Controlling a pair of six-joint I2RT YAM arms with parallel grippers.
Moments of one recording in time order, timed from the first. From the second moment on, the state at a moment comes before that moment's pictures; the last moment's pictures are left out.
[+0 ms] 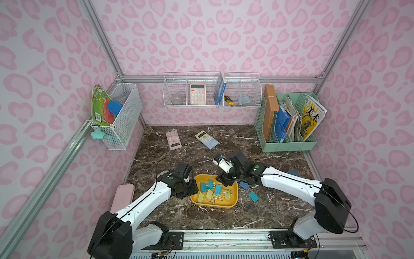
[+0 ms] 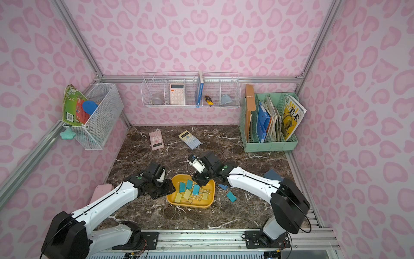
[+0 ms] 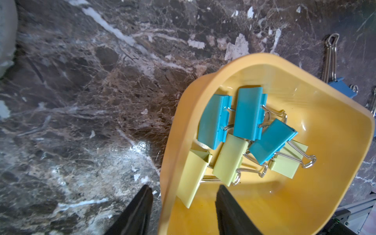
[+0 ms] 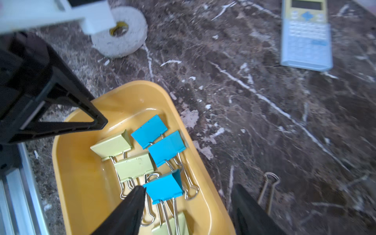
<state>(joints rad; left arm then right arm) -0.45 1.19 0.70 -0.71 0.17 -0.67 0.85 1.50 1.05 -0.33 -0.13 -0.02</state>
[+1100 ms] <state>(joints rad) -0.45 1.18 0.70 -0.70 0.20 -0.67 0.77 1.08 0.45 -0.63 0.07 1.01</state>
